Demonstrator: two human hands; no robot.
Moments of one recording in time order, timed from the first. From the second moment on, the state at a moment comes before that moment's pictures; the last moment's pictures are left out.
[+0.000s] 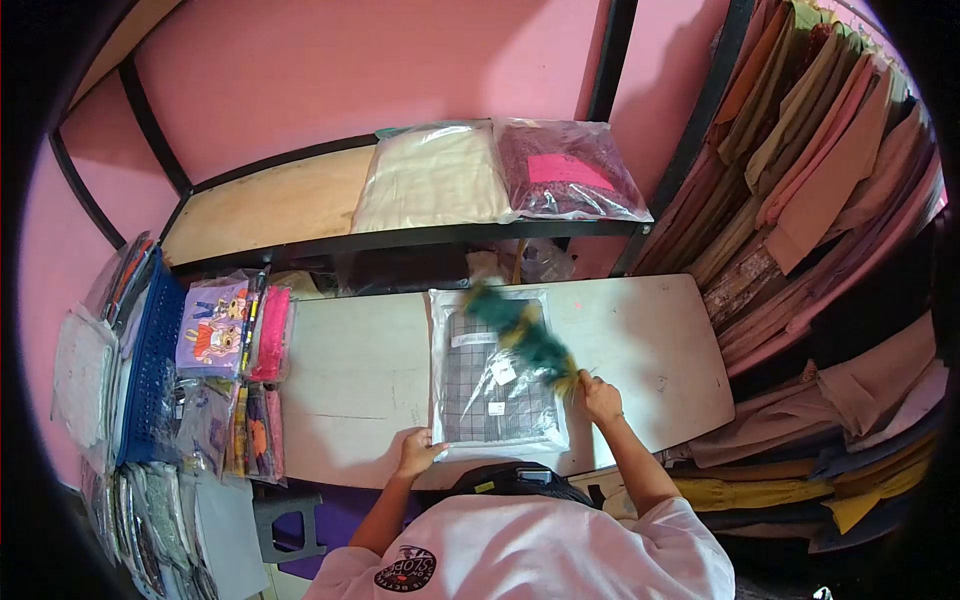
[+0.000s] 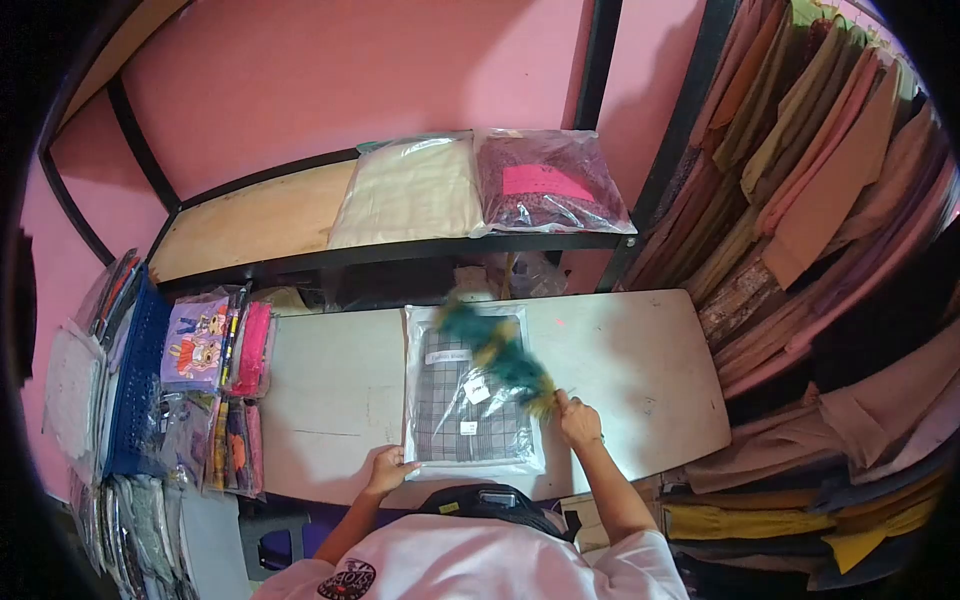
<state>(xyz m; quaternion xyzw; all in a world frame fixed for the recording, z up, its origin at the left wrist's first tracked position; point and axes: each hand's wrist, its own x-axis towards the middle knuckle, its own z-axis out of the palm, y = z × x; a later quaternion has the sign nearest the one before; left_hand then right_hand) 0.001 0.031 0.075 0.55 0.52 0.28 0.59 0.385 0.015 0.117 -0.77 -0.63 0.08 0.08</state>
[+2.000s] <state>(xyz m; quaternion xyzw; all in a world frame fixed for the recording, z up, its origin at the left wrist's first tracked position) 0.031 0.051 0.048 0.59 0.58 0.30 0.47 0.397 0.008 0.134 -0.81 -0.54 0.13 0.16</state>
